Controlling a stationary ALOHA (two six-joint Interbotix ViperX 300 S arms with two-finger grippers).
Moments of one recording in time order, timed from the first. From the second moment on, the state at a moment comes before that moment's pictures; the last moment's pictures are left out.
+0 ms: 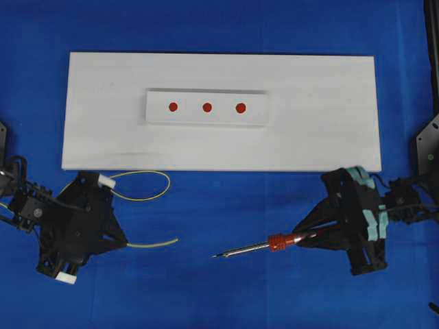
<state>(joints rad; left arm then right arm) -0.41 -0.27 0.87 0.00 0.13 -0.15 0.42 -0.32 1.04 0.39 -0.20 0.03</state>
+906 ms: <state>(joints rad) -0.12 -0.31 0.70 0.00 0.45 -0.18 0.02 -0.48 0.97 0.30 0.26 -0.02</state>
